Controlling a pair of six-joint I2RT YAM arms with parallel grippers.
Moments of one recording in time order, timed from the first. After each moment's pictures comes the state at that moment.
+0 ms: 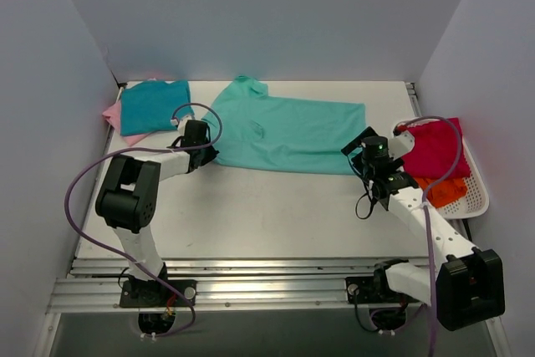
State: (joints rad) left arm -0.28 1.87 1.03 0.05 -0.18 -0.78; right arm 0.24 1.13 0.69 -0.19 0.42 0.90
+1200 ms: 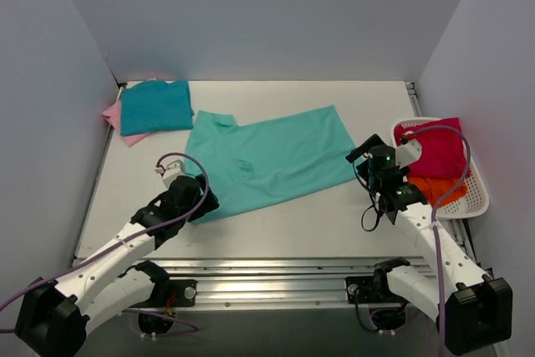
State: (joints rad) left arm -0.58 0.94 0.49 -0.37 -0.32 -0.89; right arm 0.25 0.96 0.63 -0.26 0.42 0.90
